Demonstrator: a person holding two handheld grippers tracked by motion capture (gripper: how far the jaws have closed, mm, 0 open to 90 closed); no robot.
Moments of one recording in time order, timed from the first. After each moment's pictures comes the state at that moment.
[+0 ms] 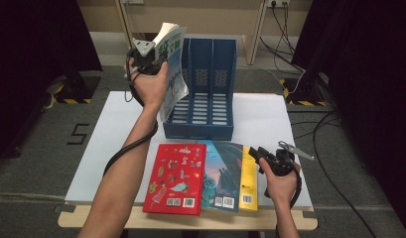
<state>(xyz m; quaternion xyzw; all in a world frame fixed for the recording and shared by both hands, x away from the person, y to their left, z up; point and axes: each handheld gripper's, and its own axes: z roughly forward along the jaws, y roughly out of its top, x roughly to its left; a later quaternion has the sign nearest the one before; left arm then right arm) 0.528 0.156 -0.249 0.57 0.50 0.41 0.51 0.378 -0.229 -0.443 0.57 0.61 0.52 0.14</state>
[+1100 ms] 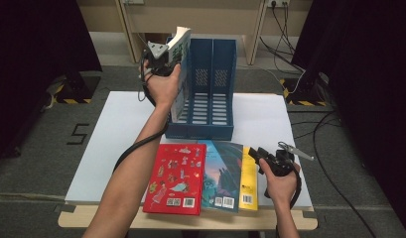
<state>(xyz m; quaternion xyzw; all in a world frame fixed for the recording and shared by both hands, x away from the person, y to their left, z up) 0.549 0.131 -0.269 0.58 0.48 0.38 0.54 0.378 -0.229 -0.445 0.58 0.61 0.52 0.14</state>
